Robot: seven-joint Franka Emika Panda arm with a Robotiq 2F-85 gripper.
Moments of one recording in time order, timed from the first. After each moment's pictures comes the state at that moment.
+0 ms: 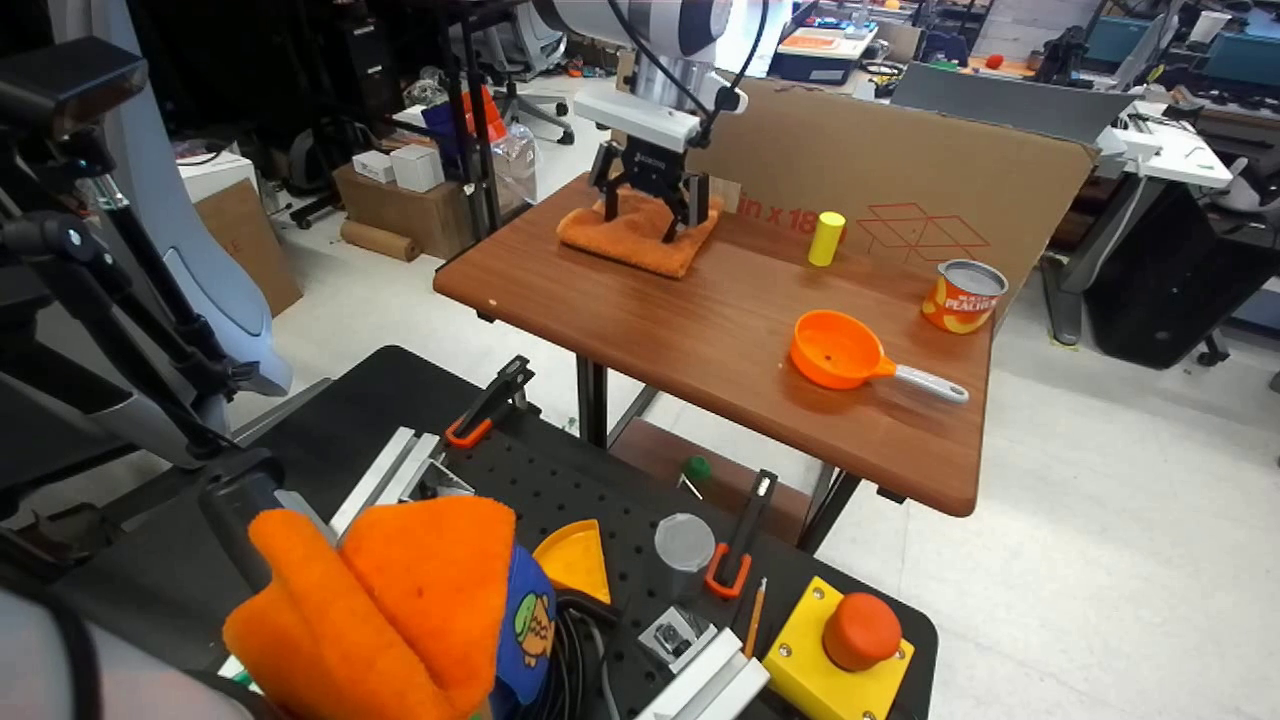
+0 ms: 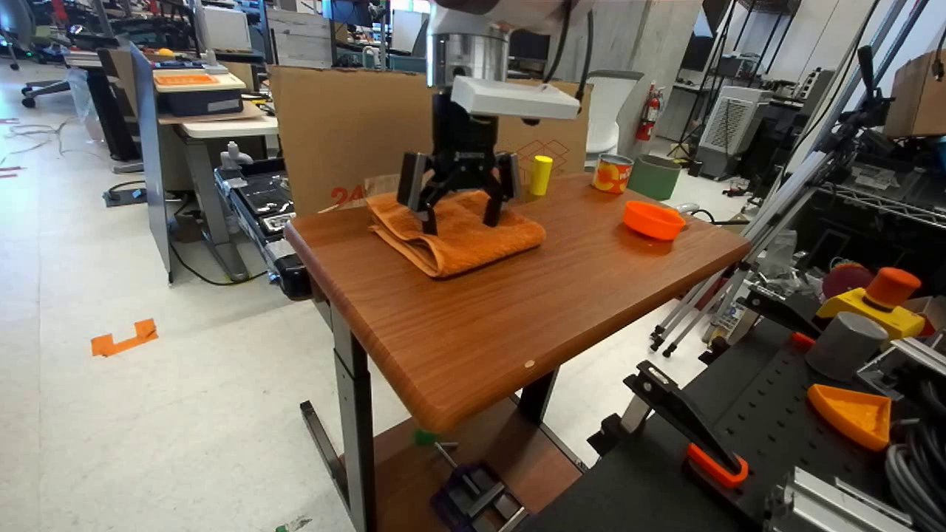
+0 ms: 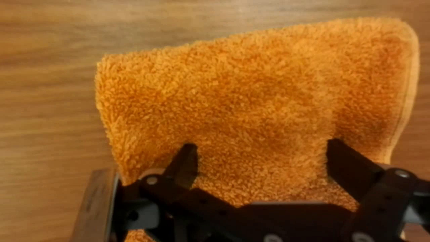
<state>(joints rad) 0.17 0.78 0.07 -1.62 0.03 2.22 0.20</state>
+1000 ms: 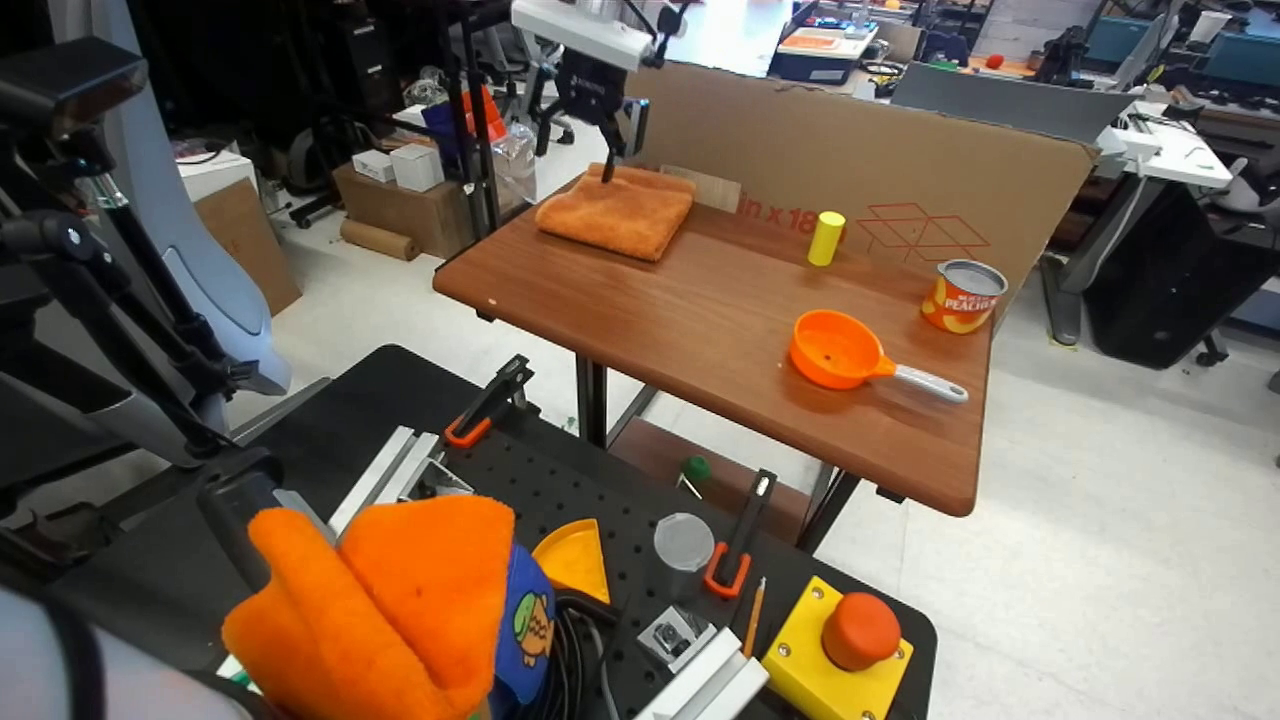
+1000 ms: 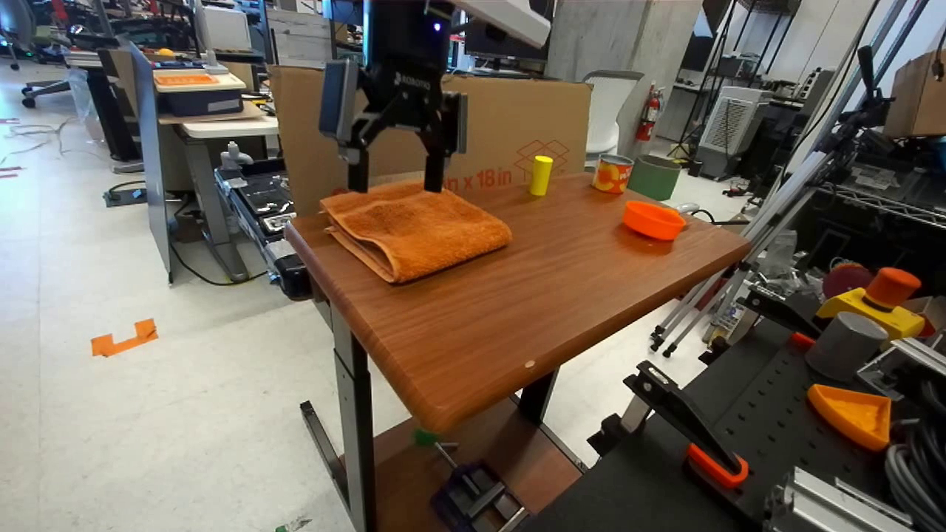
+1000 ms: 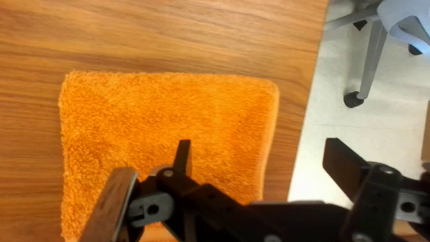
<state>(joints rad) 0.18 0.67 0.19 -1.62 0.08 2.12 0.06</state>
